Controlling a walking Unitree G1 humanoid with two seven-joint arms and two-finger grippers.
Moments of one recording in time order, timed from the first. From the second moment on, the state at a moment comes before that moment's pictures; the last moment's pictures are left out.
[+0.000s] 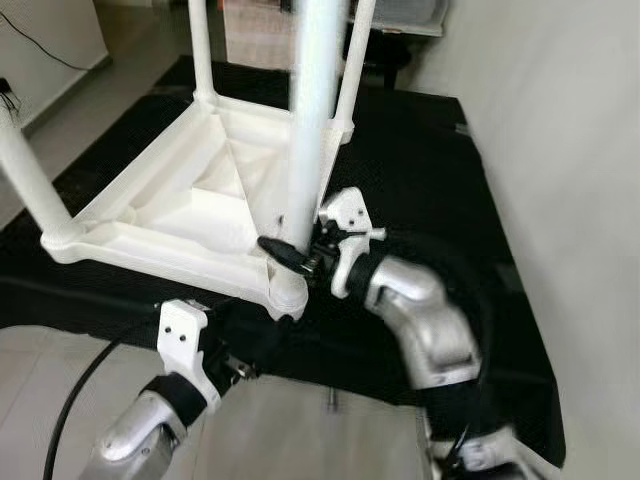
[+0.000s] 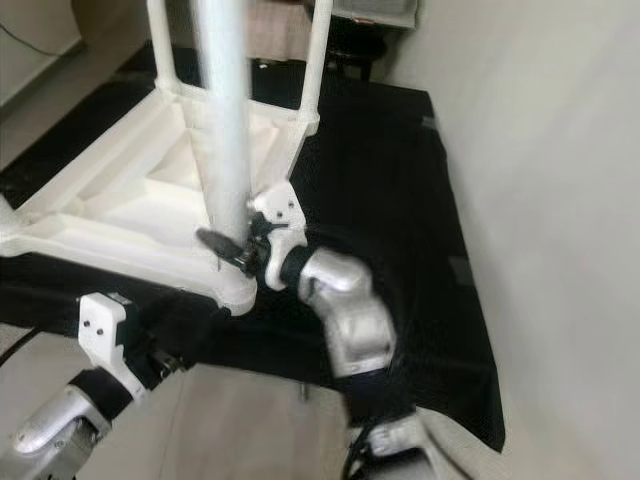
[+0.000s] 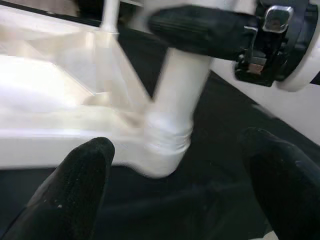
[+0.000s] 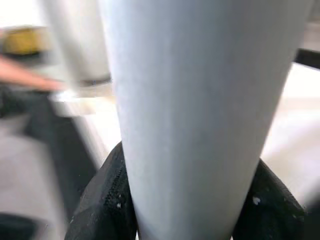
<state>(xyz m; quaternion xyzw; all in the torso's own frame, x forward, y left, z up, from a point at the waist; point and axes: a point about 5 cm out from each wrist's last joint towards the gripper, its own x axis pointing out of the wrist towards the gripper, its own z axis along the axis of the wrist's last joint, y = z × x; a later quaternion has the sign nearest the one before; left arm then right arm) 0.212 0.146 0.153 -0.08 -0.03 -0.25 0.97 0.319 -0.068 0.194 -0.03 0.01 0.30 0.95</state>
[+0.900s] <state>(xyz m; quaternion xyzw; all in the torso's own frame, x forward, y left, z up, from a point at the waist) 0.212 0.149 0.152 -0.08 -0.03 -0.24 0.97 0.346 -0.053 0.211 -0.06 0.00 0.52 0.85</state>
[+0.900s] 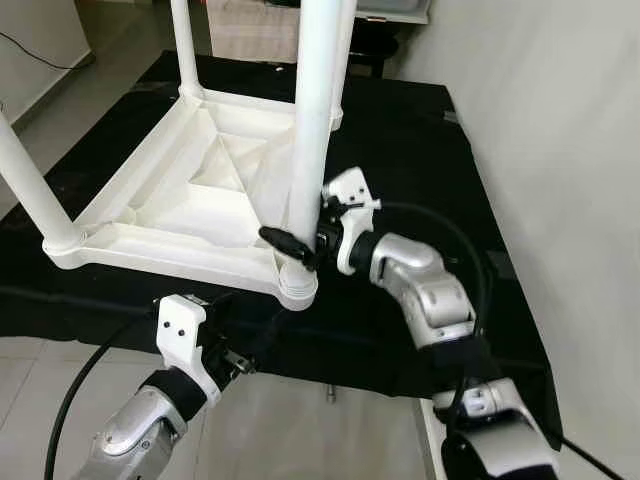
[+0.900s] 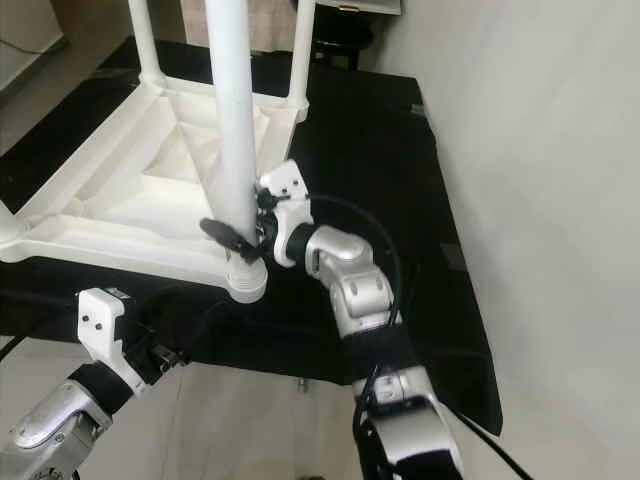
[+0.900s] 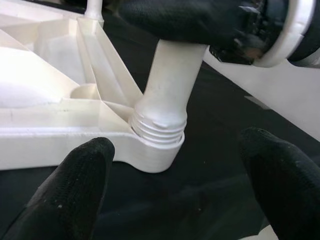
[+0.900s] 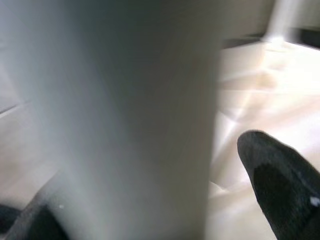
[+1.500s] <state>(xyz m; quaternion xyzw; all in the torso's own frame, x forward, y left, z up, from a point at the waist) 0.207 0.147 0.152 -0.08 -0.03 -0.24 0.97 0.357 -0.045 0.213 -0.11 0.01 0.63 0.77</state>
